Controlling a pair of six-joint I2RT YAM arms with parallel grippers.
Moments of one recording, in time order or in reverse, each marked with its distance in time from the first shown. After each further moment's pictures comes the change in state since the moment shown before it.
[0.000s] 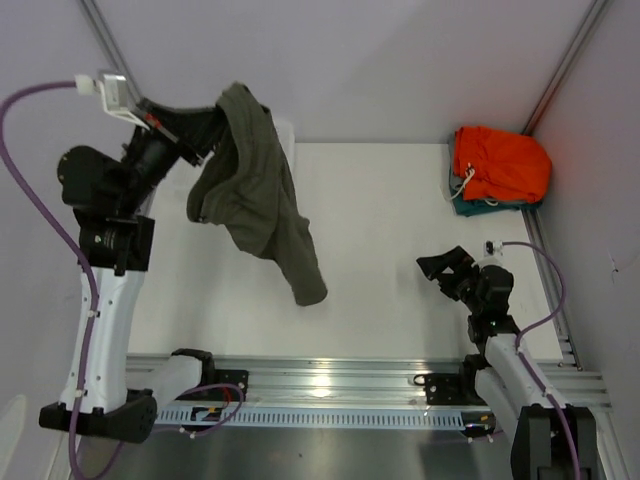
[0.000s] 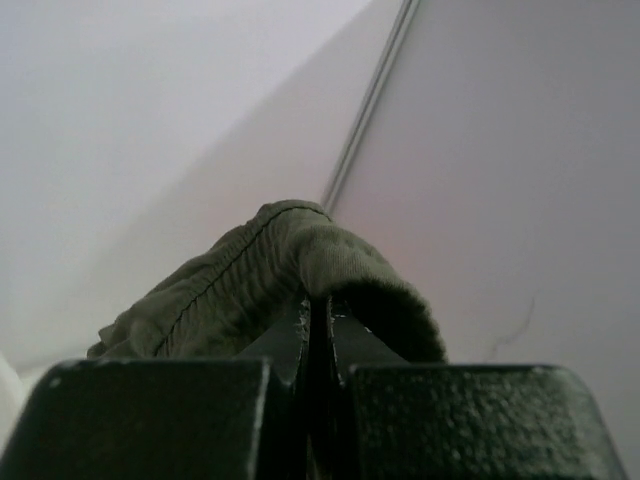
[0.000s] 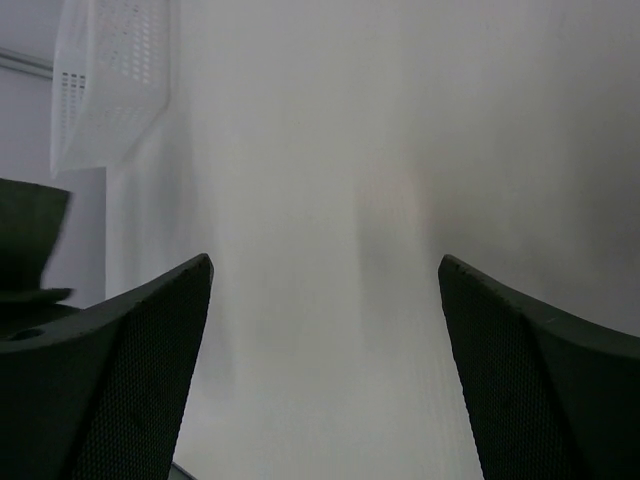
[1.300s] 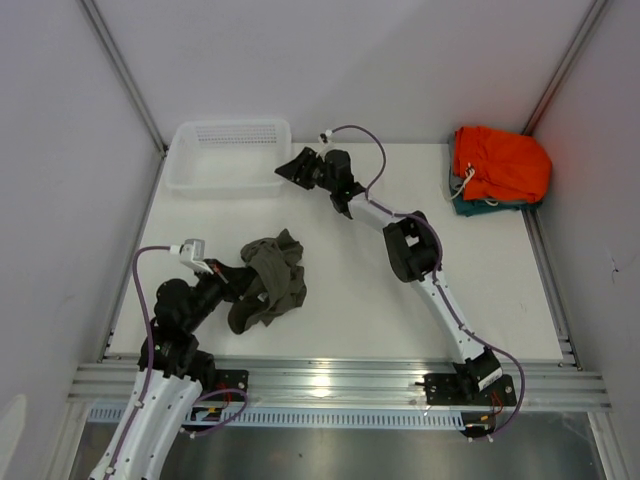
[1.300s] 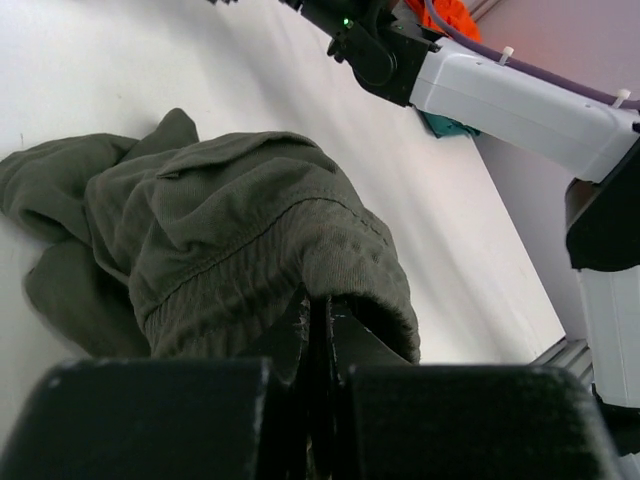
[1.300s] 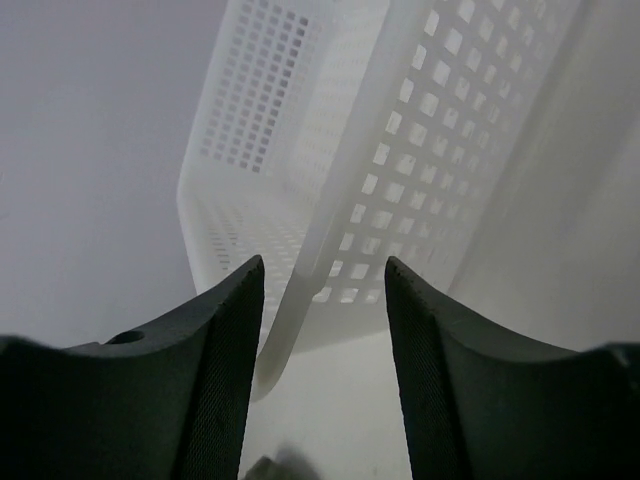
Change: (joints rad) left arm -0.115 -0.838 -1.318 -0.169 -0.246 0.036; right arm 0.566 1.965 2.098 0.103 -0.082 0.158
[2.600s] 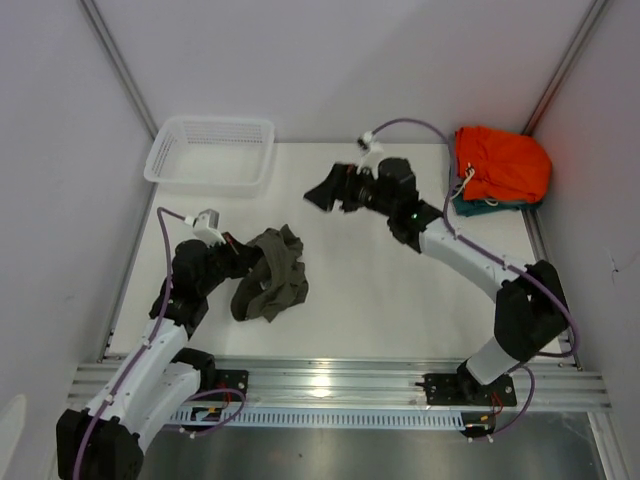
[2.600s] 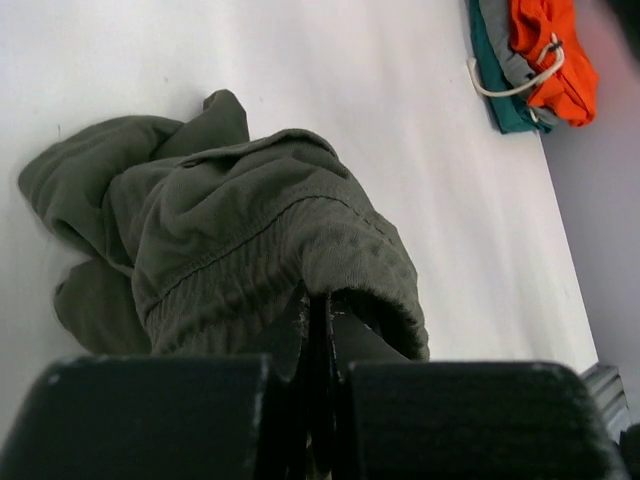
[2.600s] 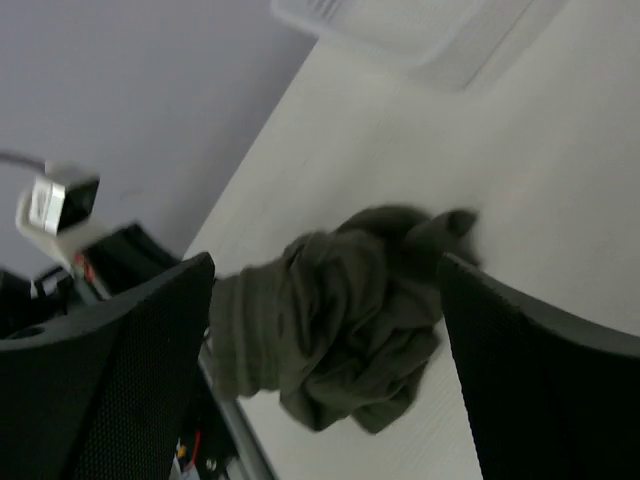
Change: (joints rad) left arm -0.016 0.436 0.134 0.120 -0.075 0.011; right arm -0.034 -1.077 -0.914 -0.191 0.023 -0.341
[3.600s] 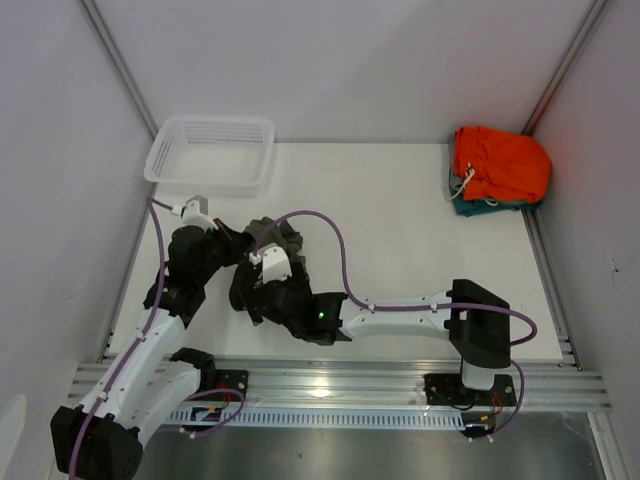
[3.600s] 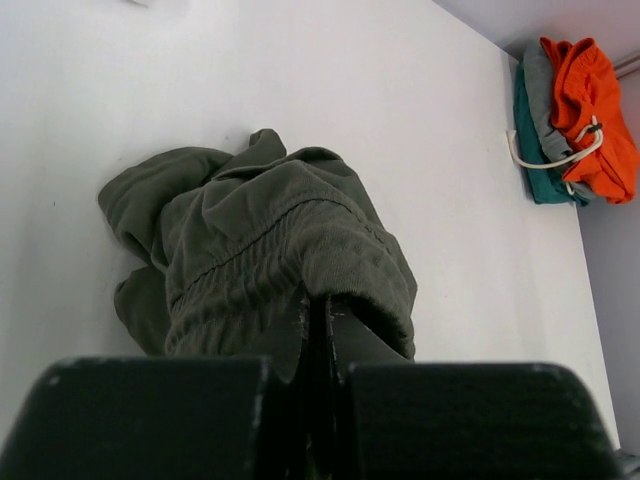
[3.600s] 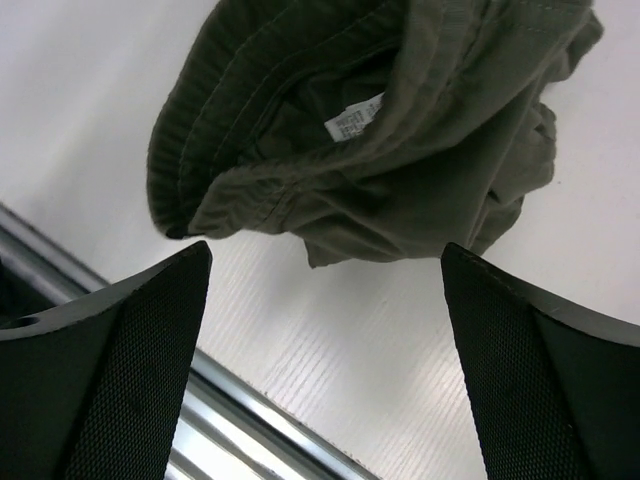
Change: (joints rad) left arm -0.012 0.092 0.173 -0.110 -0.184 -0.019; right arm 0.846 0.140 -0.005 -0.336 0.989 -0.119
